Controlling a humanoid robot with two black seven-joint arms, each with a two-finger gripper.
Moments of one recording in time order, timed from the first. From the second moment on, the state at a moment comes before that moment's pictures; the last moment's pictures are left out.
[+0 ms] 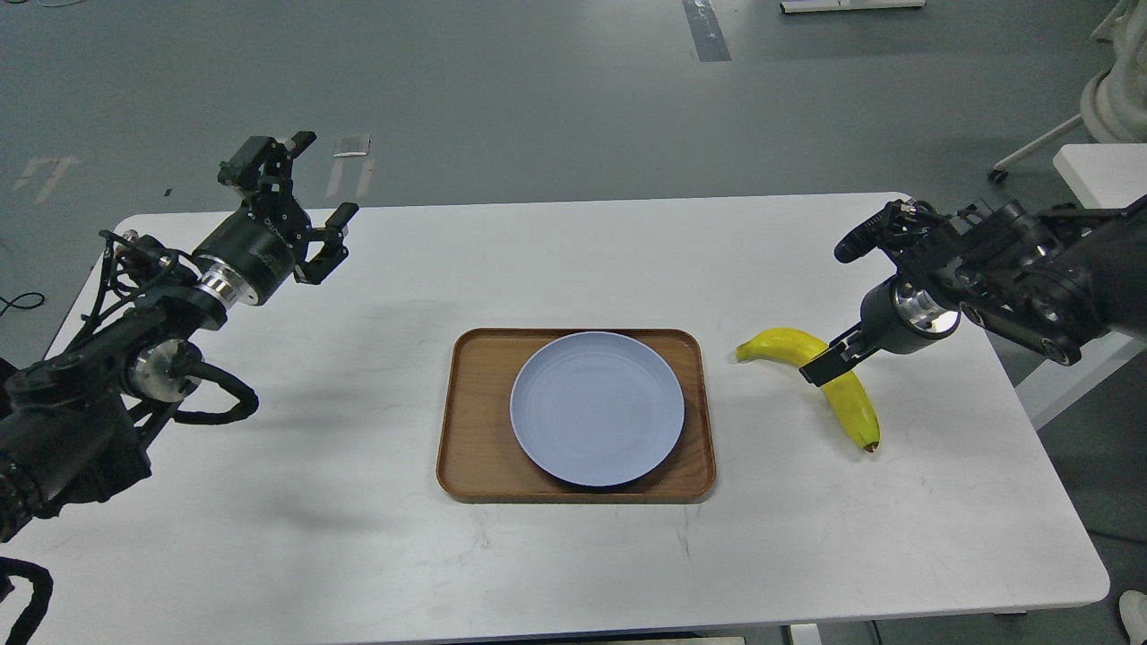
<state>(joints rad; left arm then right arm) -0.82 0.35 -0.44 -0.52 0.12 -0.49 -0.49 1.31 -0.40 -0.60 0.68 -1.44 0.49 0.49</state>
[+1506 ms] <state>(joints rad) -0.82 0.36 -0.44 -0.52 0.12 -0.49 -0.49 1.49 -0.22 -0.62 0.80 -1.16 0.49 0.49</state>
